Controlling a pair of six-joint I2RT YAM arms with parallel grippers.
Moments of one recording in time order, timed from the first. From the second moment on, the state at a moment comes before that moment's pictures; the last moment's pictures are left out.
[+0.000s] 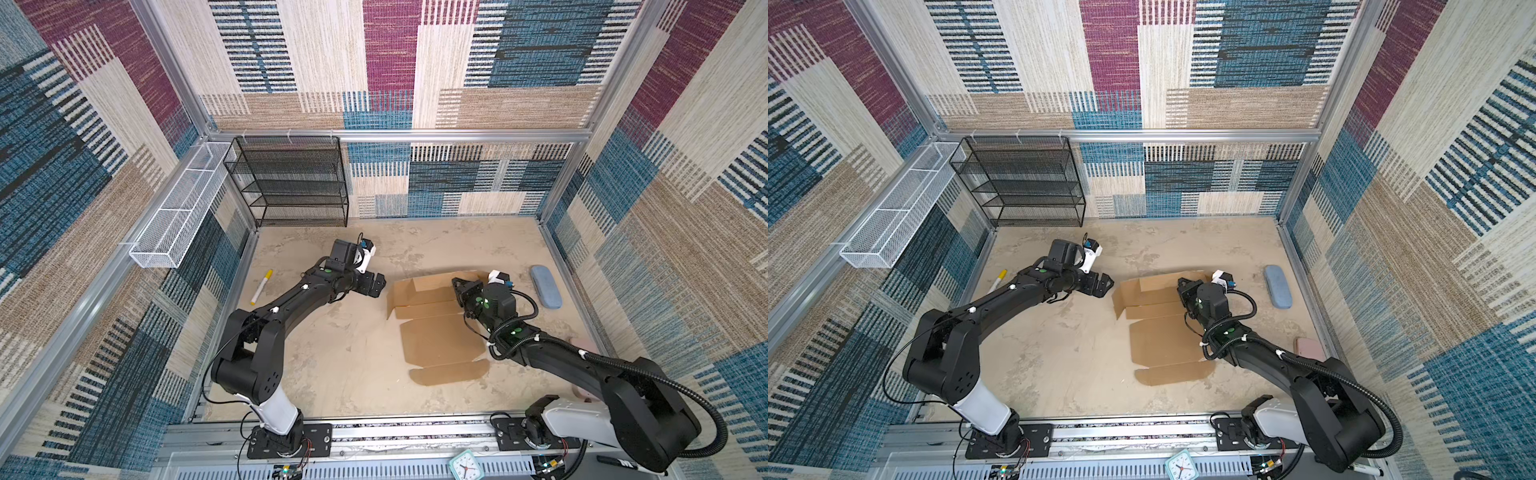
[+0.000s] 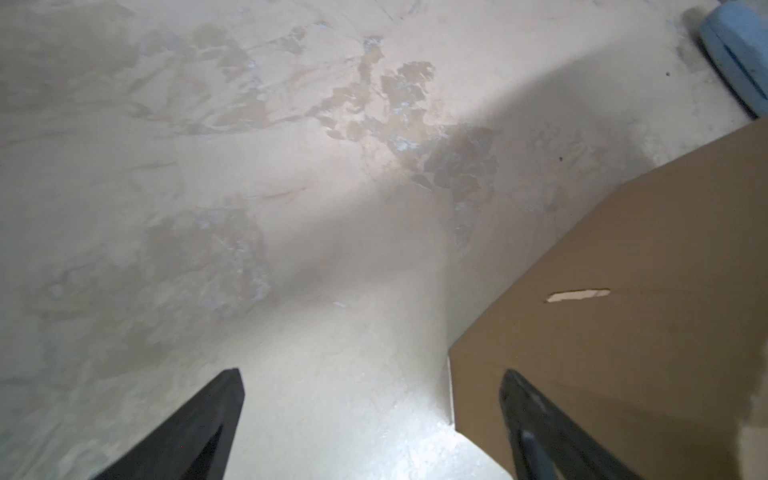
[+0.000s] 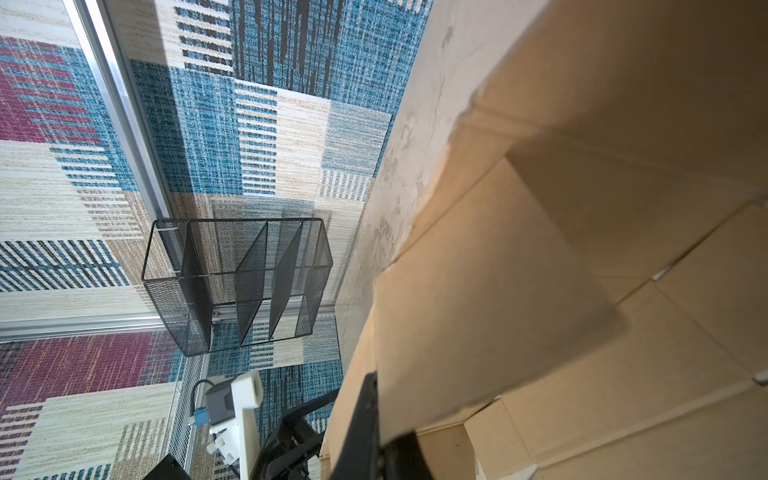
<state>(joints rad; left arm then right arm) -0.39 1.68 1.16 -0.33 0.24 0.00 0.50 1.25 0.50 0.43 0.12 1.41</state>
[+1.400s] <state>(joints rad) -0.56 1.61 0.94 -0.23 0.36 -0.22 0.54 1.13 0.37 0.48 0.12 1.43</state>
